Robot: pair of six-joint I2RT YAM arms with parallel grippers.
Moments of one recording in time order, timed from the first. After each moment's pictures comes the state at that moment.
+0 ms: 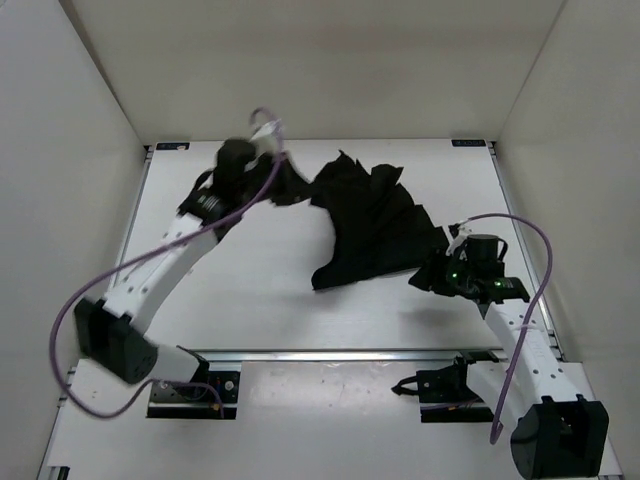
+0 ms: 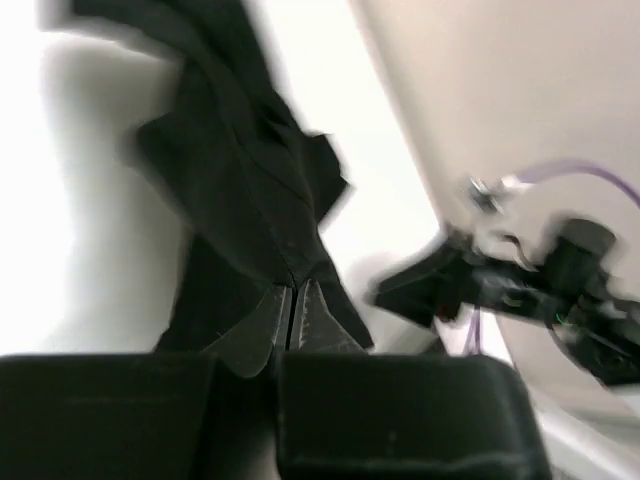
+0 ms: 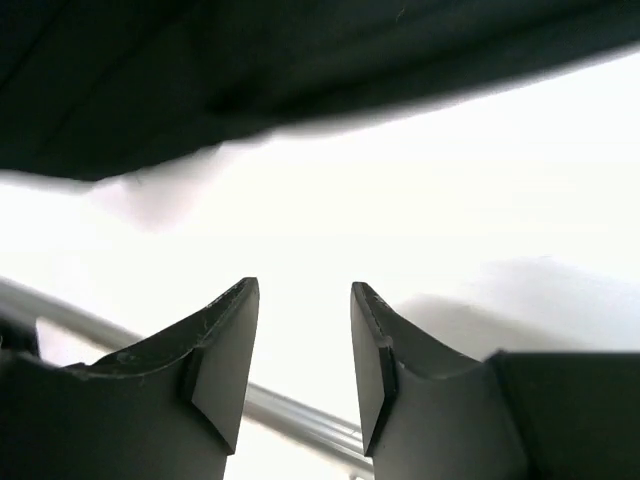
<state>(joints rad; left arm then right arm) -0.55 1.48 1.49 -0.37 0.34 -0.57 0.02 0.84 0.57 -0.54 -0.42 0.31</state>
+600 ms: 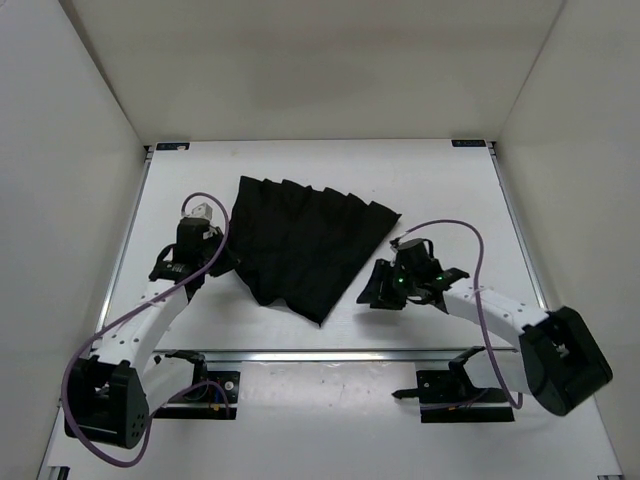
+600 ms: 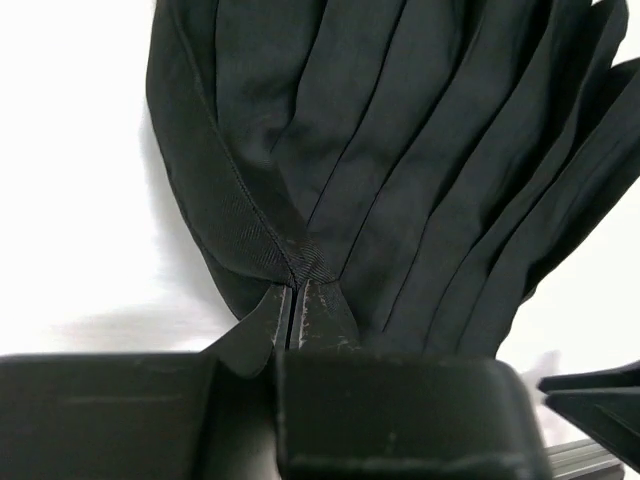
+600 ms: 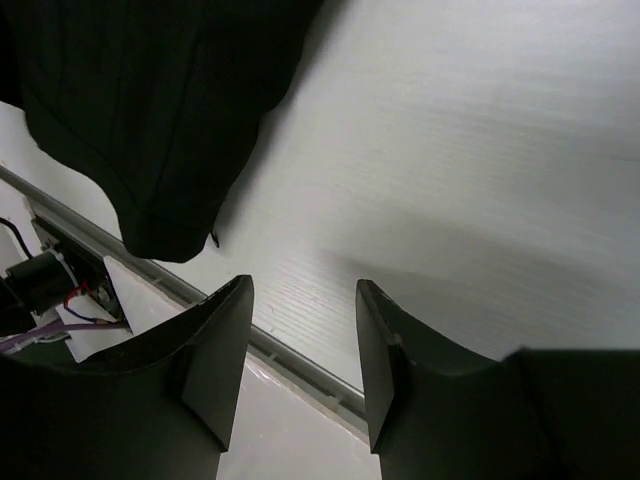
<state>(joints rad) -0.18 1.05 0.65 -0.33 0.10 -0.59 0.51 1.19 0.52 -0.22 -0.36 0.75</state>
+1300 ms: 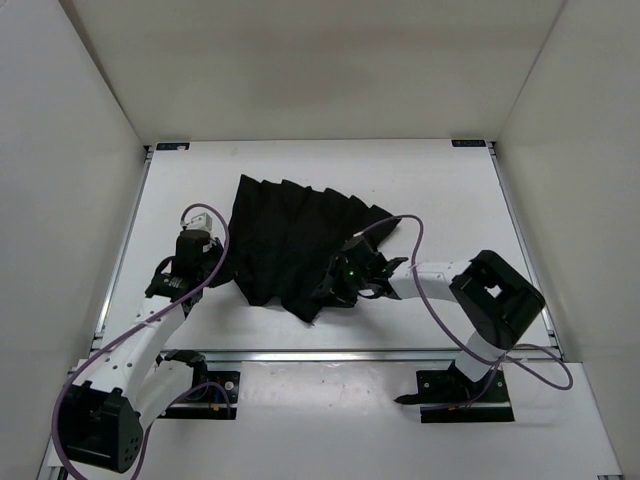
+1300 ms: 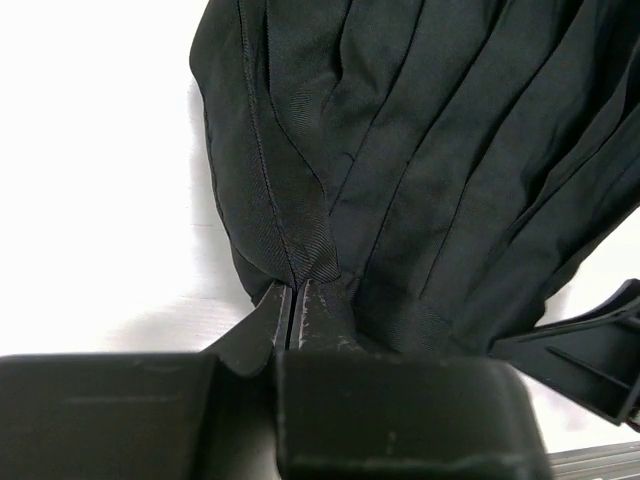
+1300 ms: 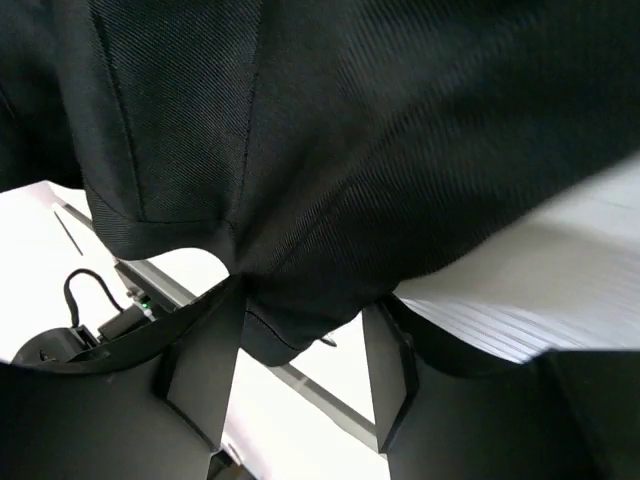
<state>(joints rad) -0.22 0.91 0.58 -0.40 0.01 -0.54 0.77 1.63 0.73 0.04 -0.28 1.10</state>
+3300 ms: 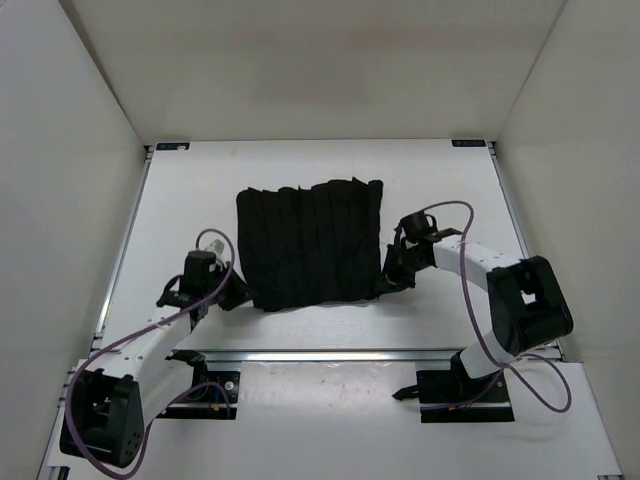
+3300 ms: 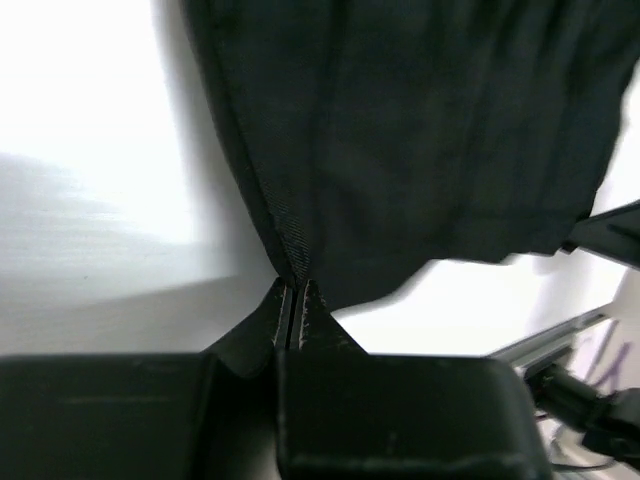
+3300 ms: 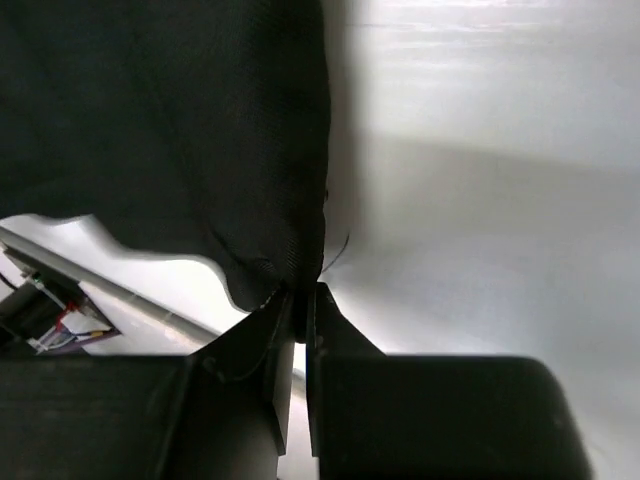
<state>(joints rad) -0.22 0.93 0.28 -0.18 0.30 -0.73 0.33 1.56 0.77 -0.44 -0.45 0.58</state>
